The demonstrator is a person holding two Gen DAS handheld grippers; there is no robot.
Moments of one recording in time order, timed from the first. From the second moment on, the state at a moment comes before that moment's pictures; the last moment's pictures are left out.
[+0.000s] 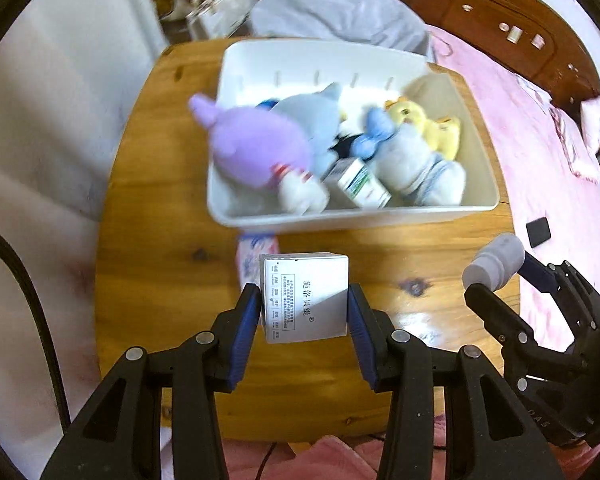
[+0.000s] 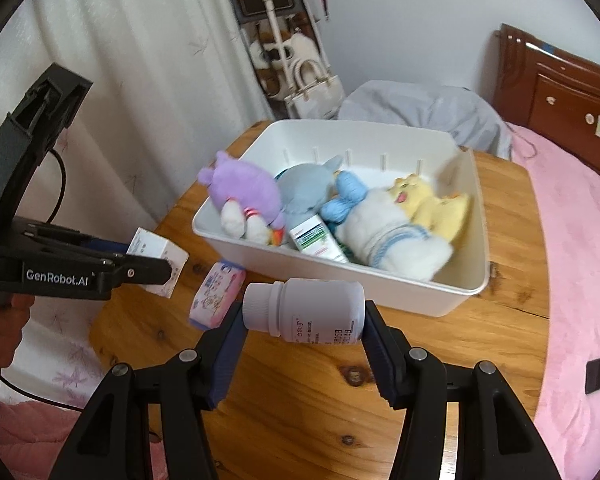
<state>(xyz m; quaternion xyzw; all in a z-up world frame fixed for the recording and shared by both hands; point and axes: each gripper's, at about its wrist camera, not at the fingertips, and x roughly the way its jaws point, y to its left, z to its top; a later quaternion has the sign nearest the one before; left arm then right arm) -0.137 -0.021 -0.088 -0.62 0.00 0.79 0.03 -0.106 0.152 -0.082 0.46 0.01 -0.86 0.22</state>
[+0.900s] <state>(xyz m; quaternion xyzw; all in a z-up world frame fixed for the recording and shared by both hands) -0.257 0.038 -0.078 -0.57 0.12 0.81 0.05 -0.179 0.189 -0.083 0.41 -0.01 -0.90 0.16</state>
